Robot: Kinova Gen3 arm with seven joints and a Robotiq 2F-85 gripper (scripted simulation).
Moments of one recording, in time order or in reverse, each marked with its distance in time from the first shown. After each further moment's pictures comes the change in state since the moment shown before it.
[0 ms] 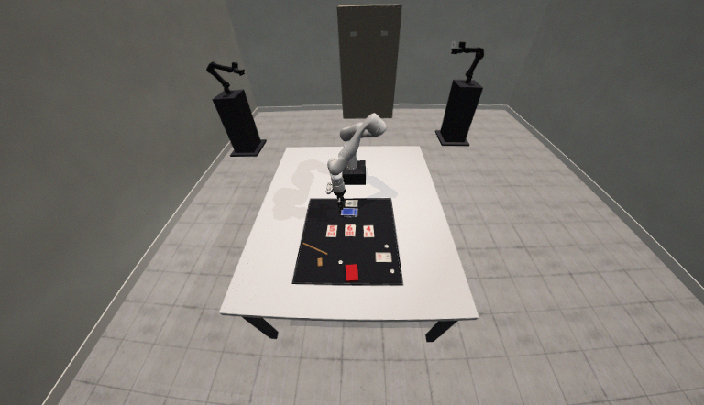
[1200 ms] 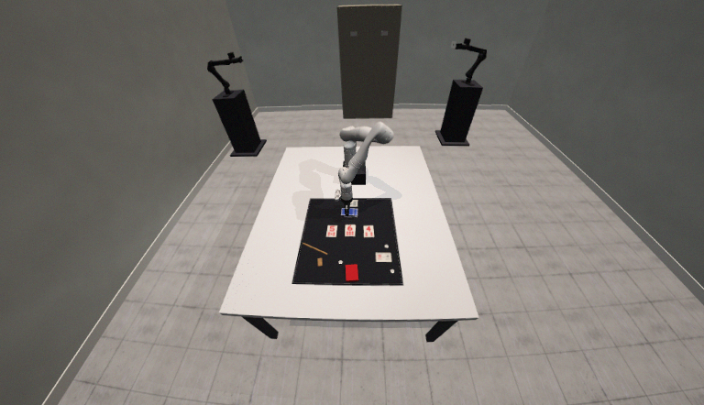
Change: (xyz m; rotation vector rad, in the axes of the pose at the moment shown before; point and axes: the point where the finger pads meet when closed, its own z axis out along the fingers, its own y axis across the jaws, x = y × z) arm -0.030 -0.002 0.067 0.002 0.074 0.022
